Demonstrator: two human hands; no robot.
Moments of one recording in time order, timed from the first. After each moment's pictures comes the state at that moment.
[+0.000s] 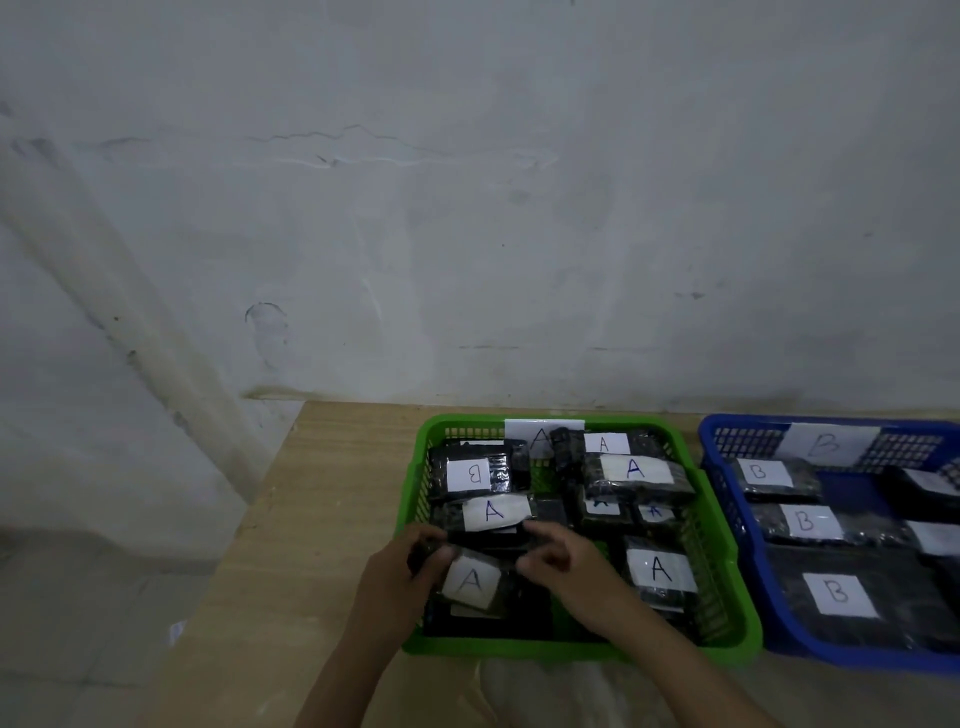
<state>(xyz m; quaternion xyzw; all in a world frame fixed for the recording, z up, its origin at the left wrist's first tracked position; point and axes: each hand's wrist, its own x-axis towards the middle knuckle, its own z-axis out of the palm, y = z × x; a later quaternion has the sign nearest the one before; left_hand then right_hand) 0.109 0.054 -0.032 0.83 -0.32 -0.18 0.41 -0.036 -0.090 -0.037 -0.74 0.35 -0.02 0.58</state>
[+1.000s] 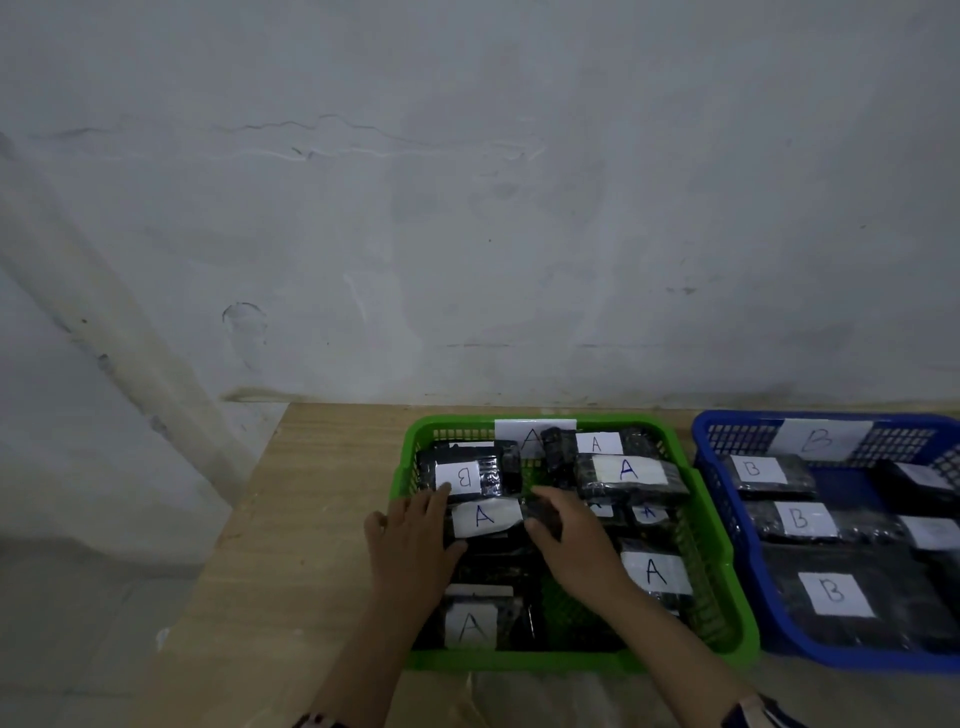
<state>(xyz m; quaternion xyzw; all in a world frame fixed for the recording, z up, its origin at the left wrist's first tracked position) 0.116 0.008 -0.038 0.91 -0.41 -0.04 0.06 -0.017 -0.111 -0.042 -0.82 0.37 -0.13 0.42</state>
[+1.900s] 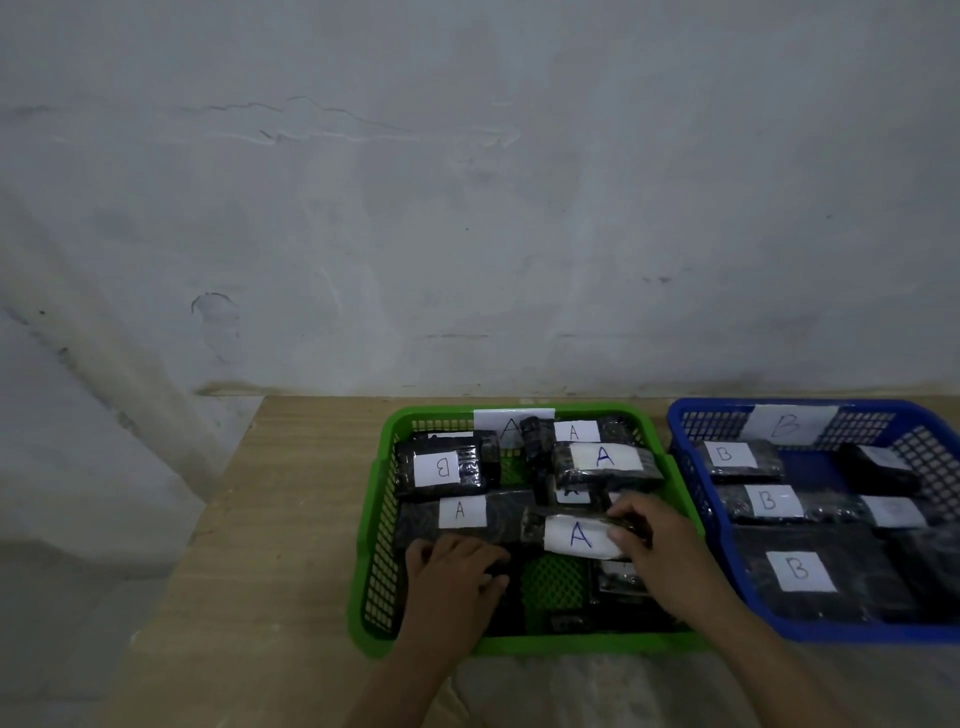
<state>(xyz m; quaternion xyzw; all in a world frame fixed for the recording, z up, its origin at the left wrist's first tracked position) 0.059 0.010 -0.050 0.84 -0.51 -0.12 0.15 -0.100 -0.135 -0.010 -0.81 0.43 -0.14 0.38</state>
